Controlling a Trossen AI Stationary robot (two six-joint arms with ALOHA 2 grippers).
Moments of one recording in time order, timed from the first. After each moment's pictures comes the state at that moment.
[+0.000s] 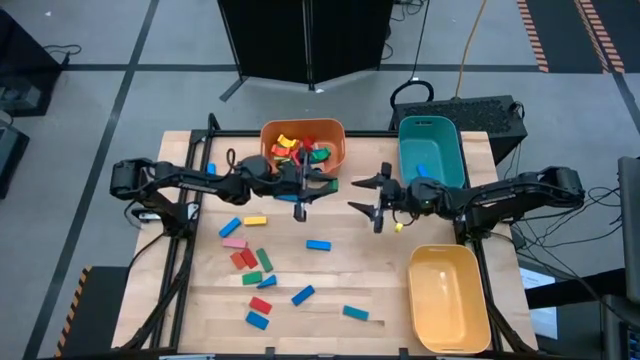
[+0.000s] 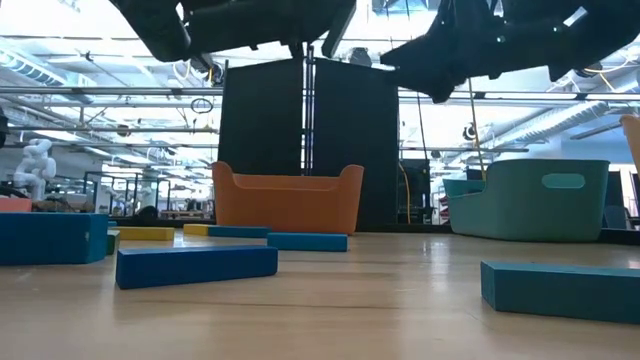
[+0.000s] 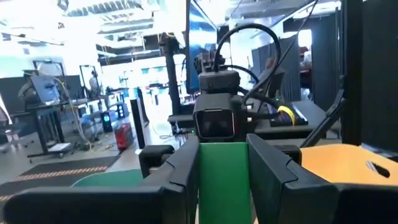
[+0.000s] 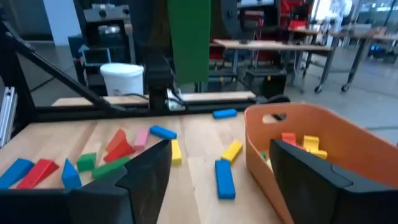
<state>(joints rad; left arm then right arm) 0.15 1.55 0.83 0.93 0.24 0.11 -0.03 1.19 0.48 0.66 0.15 0.01</state>
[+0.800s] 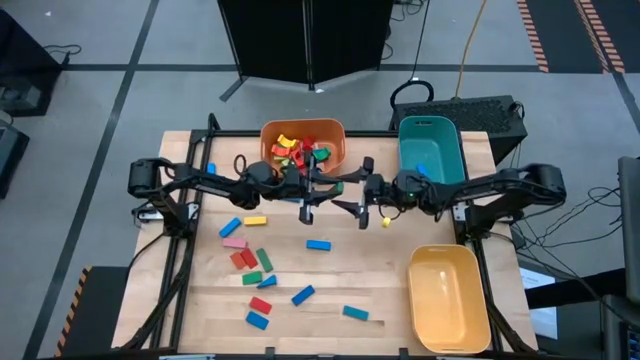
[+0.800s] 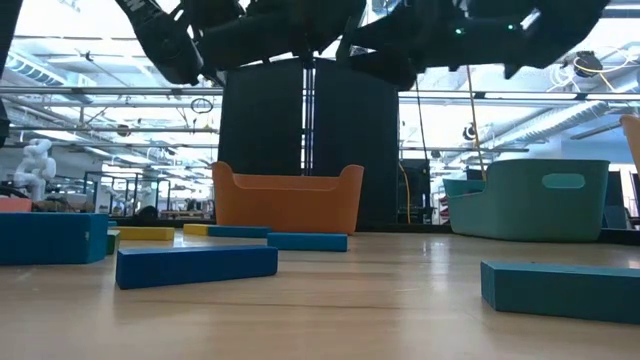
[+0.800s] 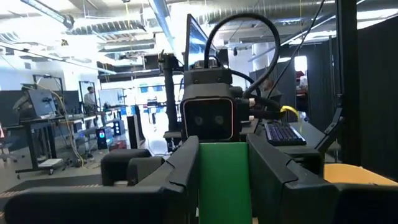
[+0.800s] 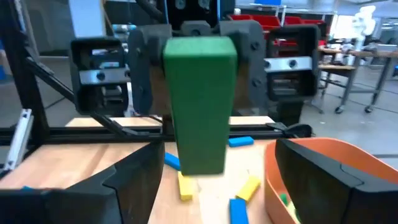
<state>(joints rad) 0.13 1.68 0.83 1.17 0.24 0.05 -0.08 1.38 0.63 0.77 0.02 -0.01</state>
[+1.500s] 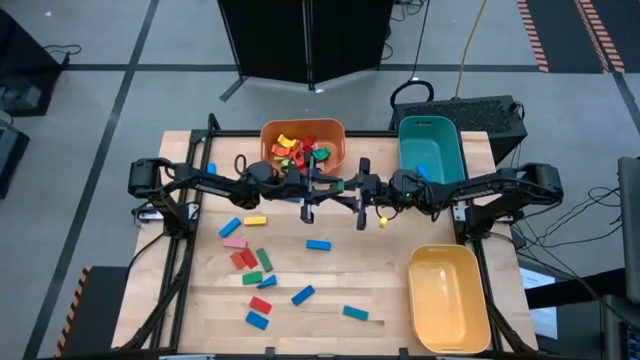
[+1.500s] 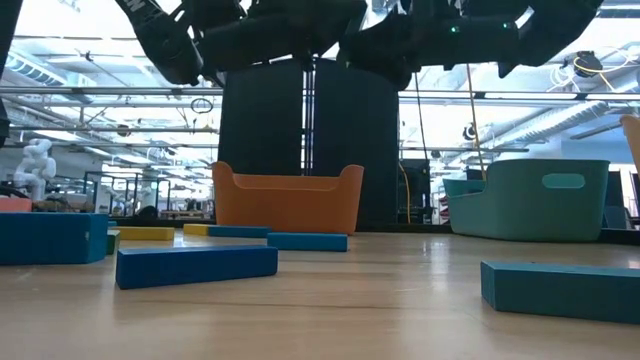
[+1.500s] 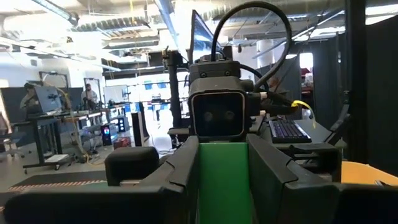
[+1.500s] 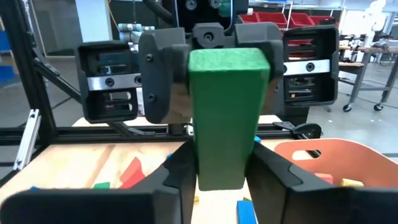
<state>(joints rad) 0.13 1.68 0.83 1.16 0.23 0.06 -0.08 1.41 0.66 0.75 0.01 0.01</state>
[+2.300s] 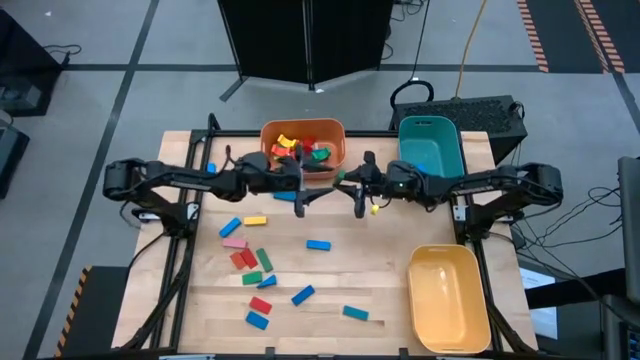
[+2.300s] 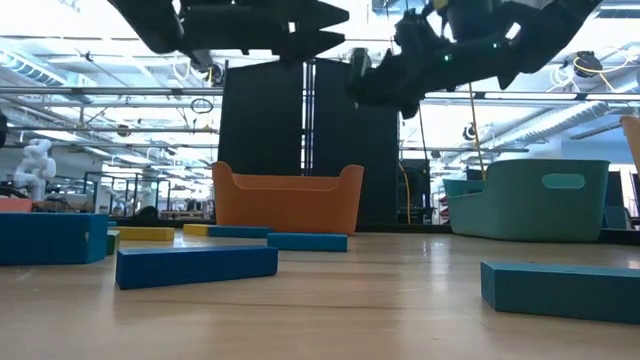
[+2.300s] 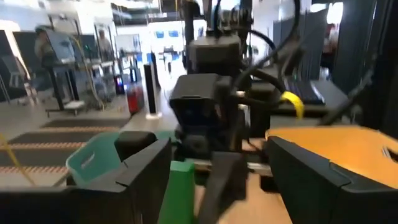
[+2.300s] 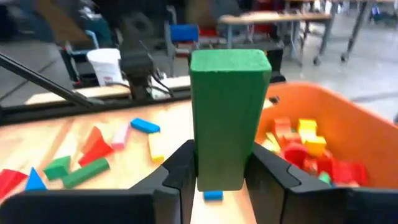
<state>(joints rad) 0.17 1.48 0.83 0.73 0.17 0.05 -0.18 1.40 0.66 0.58 0.03 0.08</state>
